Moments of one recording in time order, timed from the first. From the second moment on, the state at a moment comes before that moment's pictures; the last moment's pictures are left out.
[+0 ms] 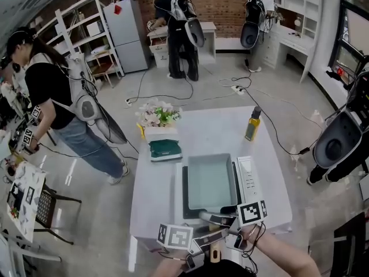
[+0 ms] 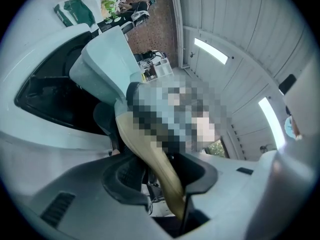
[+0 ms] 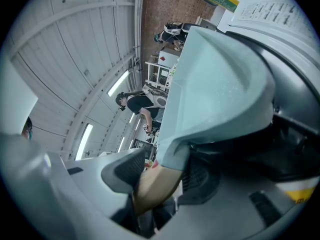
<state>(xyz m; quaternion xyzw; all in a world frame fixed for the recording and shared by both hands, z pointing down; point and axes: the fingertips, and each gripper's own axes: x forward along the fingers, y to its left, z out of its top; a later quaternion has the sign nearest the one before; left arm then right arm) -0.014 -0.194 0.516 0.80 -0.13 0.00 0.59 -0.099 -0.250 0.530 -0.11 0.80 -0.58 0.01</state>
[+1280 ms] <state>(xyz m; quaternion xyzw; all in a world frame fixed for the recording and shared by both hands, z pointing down) -0.008 -0.187 0.451 0.88 -0.14 0.01 0.45 -0.090 -0.244 0.445 -0.11 0.87 -0.47 0.04</state>
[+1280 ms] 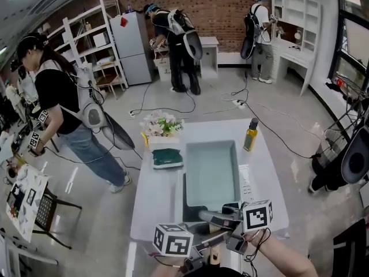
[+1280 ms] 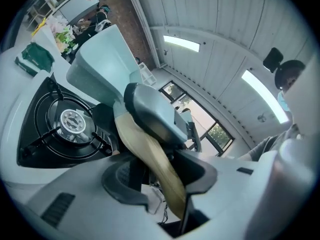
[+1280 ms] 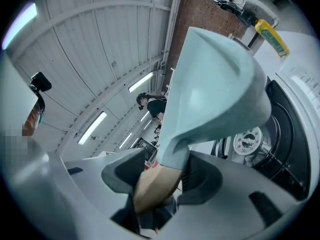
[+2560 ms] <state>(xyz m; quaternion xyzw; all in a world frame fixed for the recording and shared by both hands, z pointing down) 0.001 -0.156 0.389 0.93 -0.14 0.00 0.33 -0.080 -0.210 0.369 -0.11 0.92 -0.36 0.06</state>
